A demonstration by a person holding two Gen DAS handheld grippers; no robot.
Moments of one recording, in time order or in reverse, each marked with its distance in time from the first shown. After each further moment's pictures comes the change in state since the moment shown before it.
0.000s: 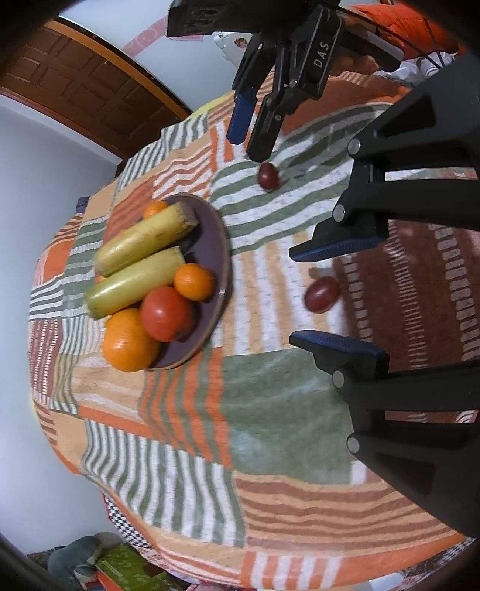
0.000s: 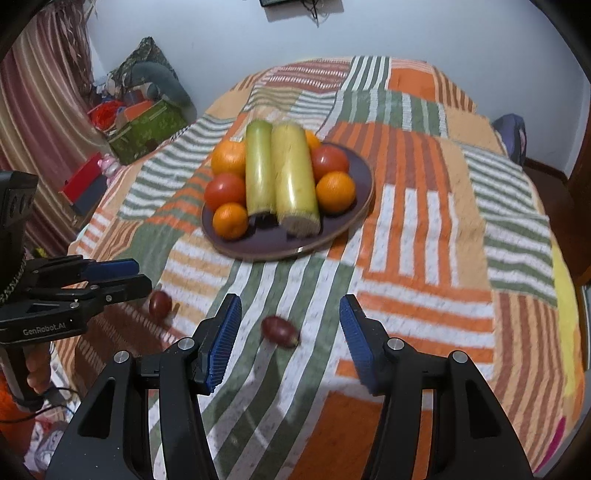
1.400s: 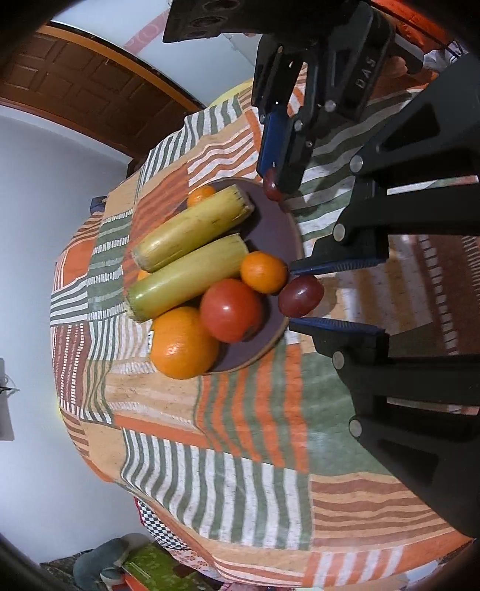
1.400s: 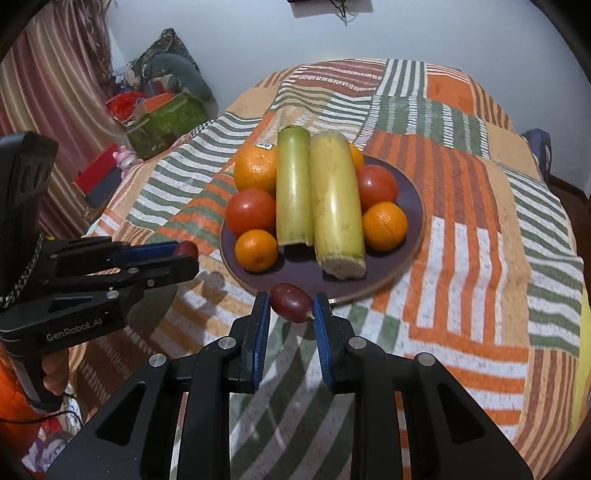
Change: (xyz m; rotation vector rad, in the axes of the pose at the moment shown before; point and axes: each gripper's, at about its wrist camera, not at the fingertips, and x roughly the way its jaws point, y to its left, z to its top) left arm 0.020 0.001 0.051 0.053 -0.086 0.029; right arm 0.032 0.021 0.035 -0.074 -0.011 0.055
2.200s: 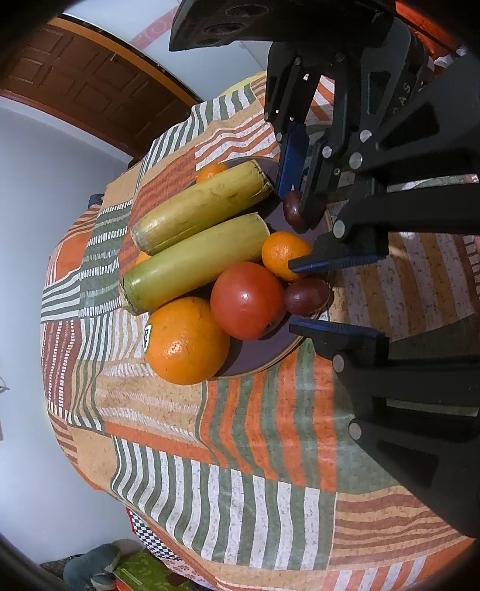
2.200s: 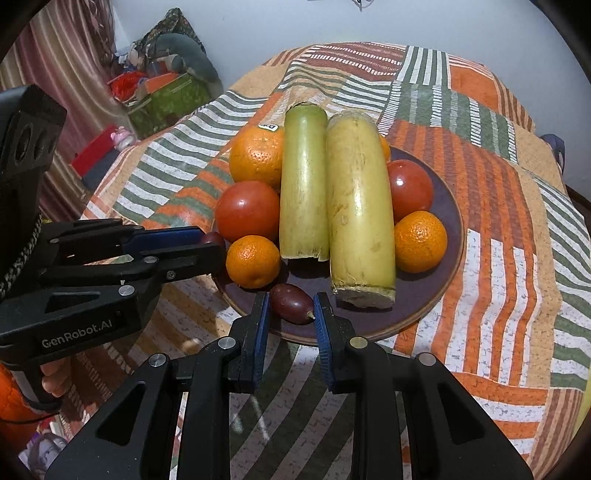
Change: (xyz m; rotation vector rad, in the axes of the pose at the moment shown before) left arm 0.030 0.012 0.014 -0.026 0.022 -0.021; right arm 0.033 0.004 0.010 -0.045 0.072 0.000
